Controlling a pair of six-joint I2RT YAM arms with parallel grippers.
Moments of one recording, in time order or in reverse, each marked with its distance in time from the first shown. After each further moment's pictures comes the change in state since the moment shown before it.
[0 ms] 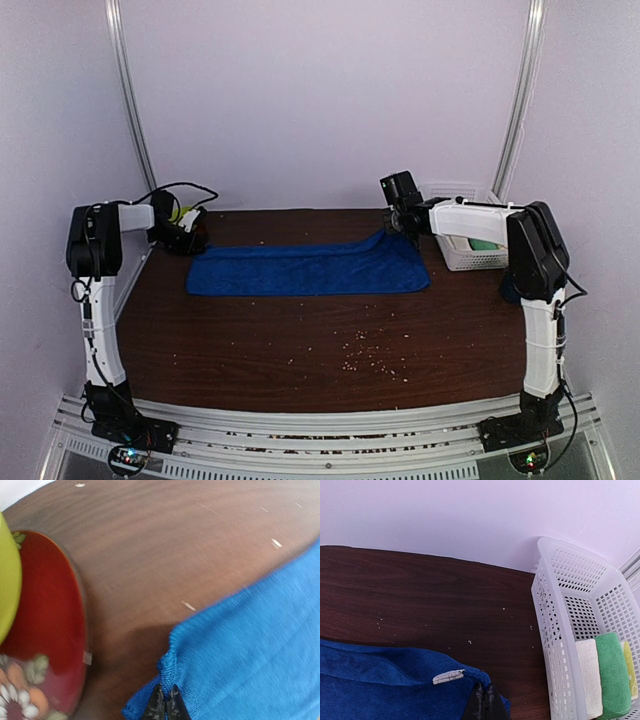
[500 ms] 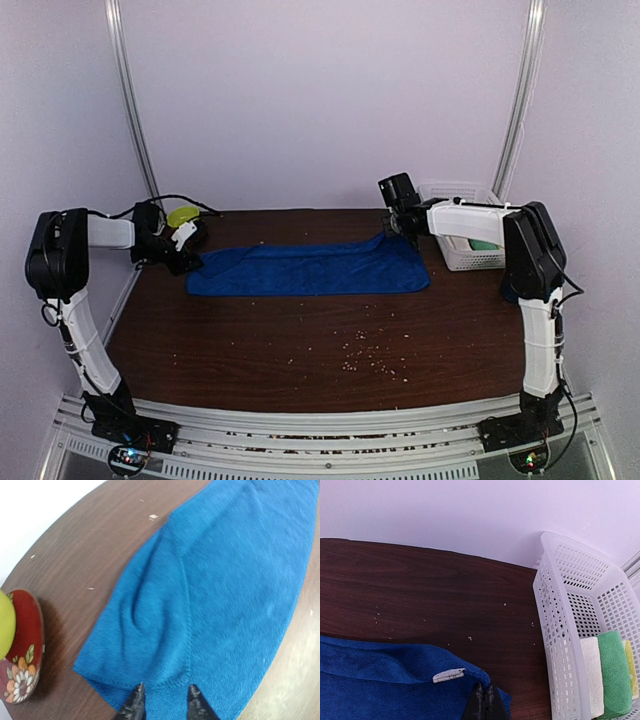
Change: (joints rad) left arm 0.000 -0.422 -0.568 0.218 0.122 0.420; right arm 0.002 0.022 0.017 -0.025 0.002 -0.003
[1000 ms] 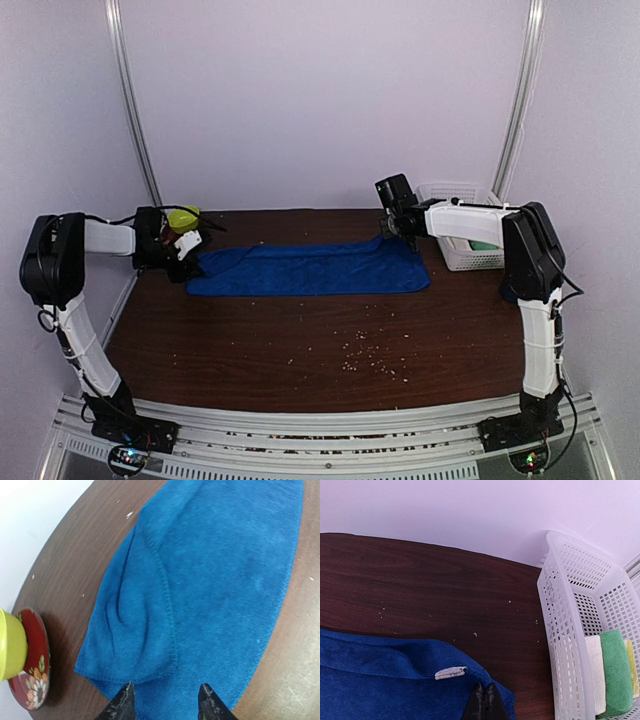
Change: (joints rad) left arm -0.035 -0.061 -0.095 0.048 -0.077 0.167; right arm 0.014 0.000 0.002 -0.014 0.002 0.000
